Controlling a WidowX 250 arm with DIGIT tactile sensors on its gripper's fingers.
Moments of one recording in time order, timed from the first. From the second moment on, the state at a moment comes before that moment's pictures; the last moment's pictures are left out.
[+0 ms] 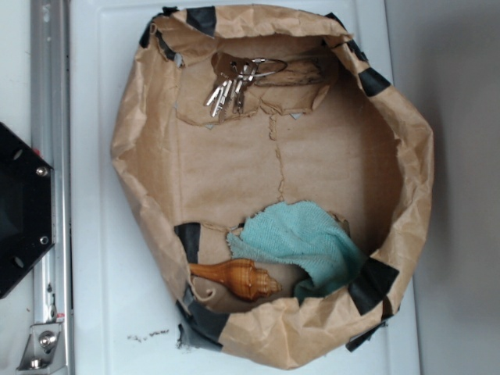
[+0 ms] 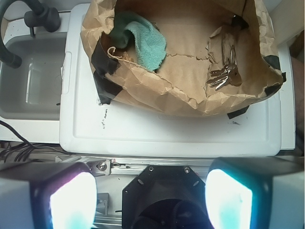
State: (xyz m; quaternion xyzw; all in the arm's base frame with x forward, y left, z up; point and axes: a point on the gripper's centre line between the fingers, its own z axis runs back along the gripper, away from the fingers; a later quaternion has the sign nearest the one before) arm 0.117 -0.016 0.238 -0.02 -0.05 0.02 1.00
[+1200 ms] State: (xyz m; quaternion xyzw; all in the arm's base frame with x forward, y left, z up) arm 0.209 0.023 0.134 0.05 -0.19 0.19 0.96
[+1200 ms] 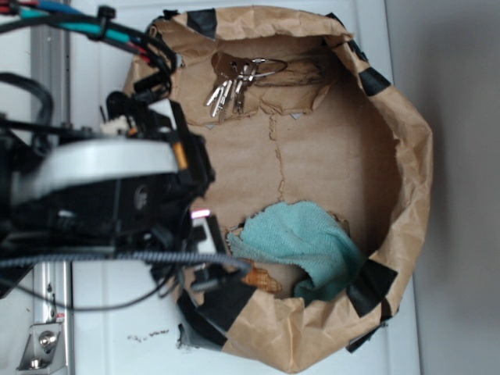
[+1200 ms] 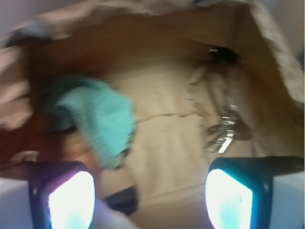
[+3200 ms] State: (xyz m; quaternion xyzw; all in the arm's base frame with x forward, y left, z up) arm 0.258 0.052 0.099 0.07 -0.13 0.24 0.96
